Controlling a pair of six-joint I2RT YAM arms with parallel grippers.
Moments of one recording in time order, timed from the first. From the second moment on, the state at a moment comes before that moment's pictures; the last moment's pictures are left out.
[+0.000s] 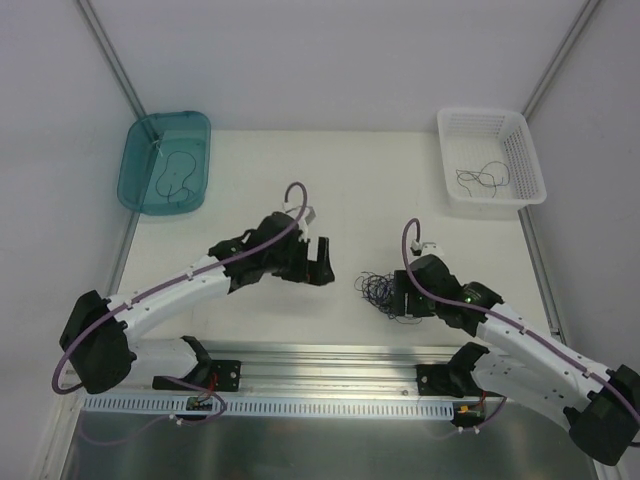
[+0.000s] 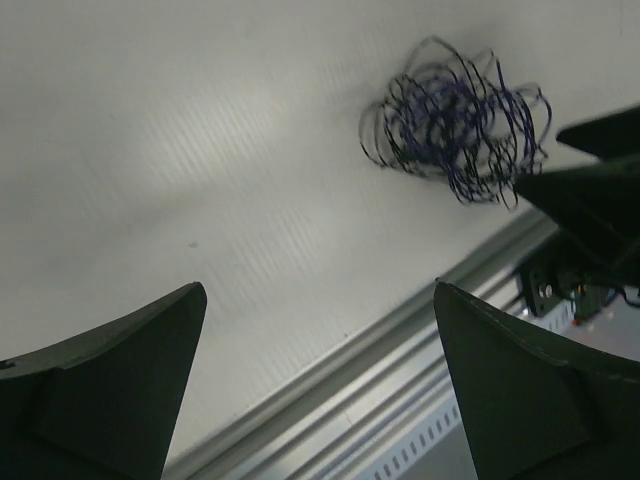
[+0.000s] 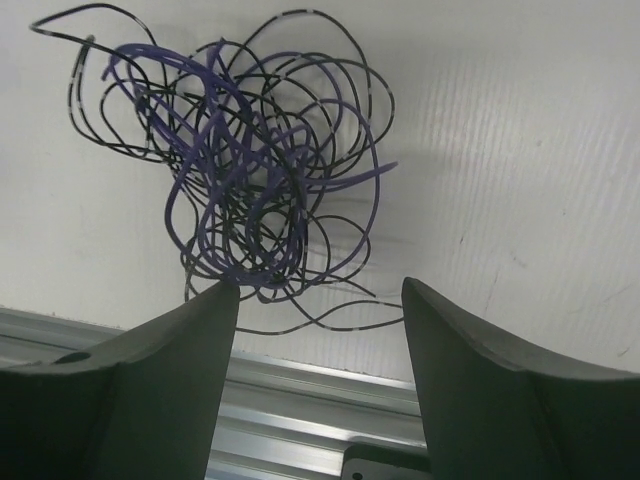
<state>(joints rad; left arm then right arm) -0.75 1.24 0.90 -0.40 0.10 -0.58 0.75 0.83 0.57 -0.73 0.24 0.59</state>
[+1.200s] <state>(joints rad) -1.05 1.17 0.71 -0.15 -0.17 -0.43 0.80 0.85 0.53 -0.41 -0.16 0.48</state>
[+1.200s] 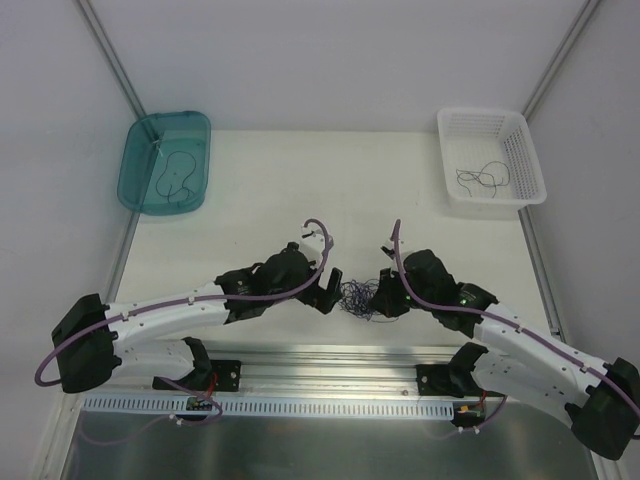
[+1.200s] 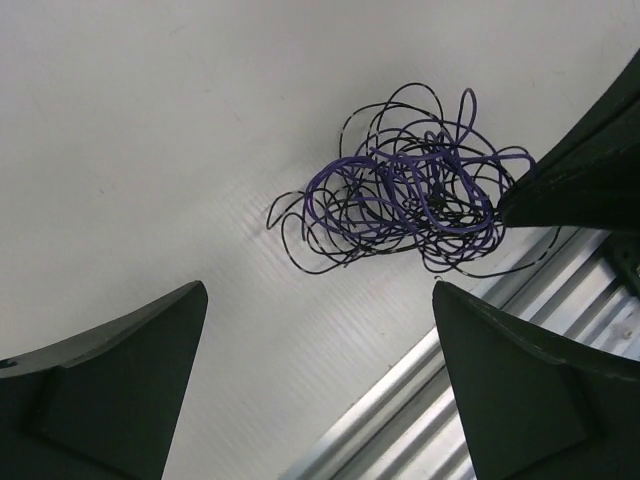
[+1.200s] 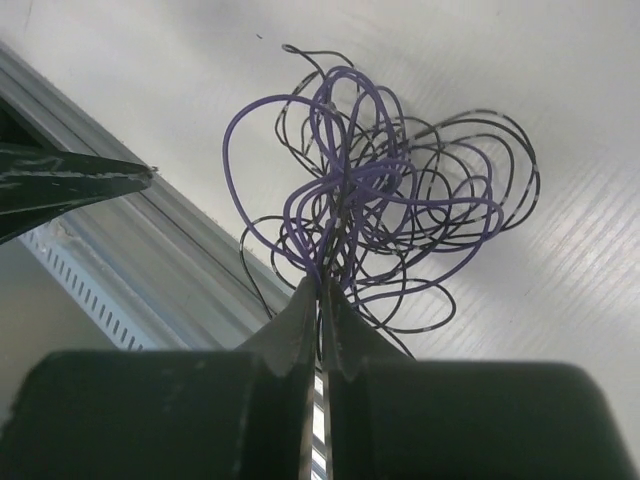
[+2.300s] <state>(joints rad) -0.85 1.27 0.61 -0.03 0.47 0.08 0.80 0.84 0.65 -0.48 -0.32 0.27</state>
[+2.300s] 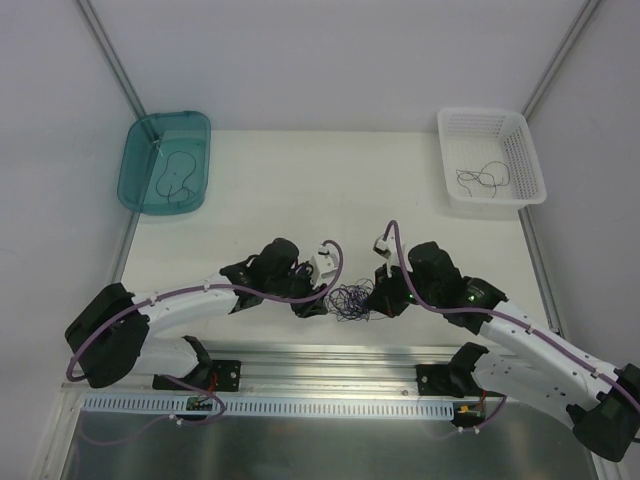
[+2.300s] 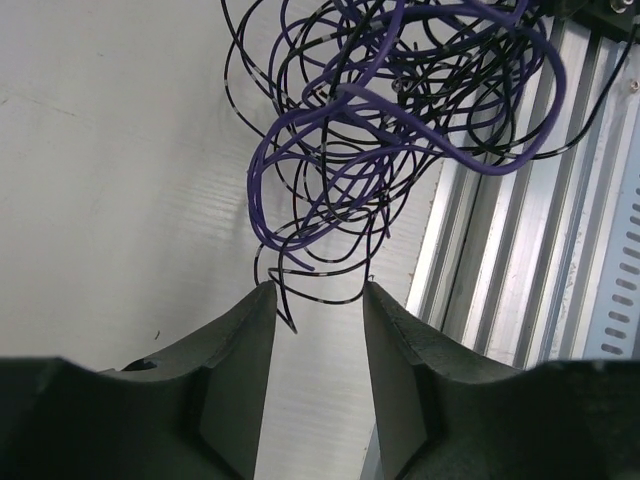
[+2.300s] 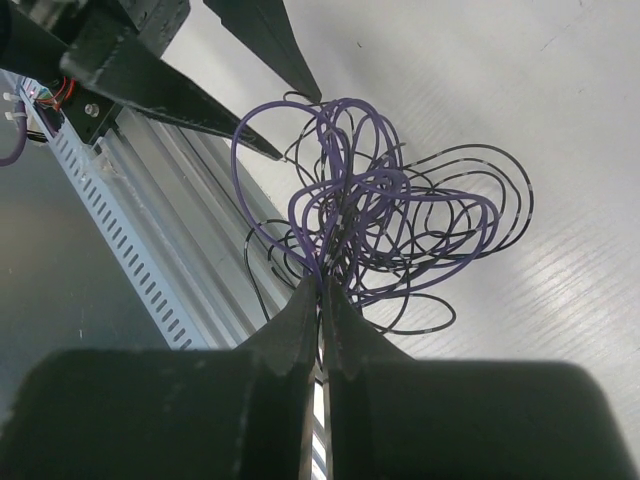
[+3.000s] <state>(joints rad) -0.66 0.93 0.62 -0.19 0.16 -0.07 0.69 0.78 0.63 -0.59 0.00 0.38</state>
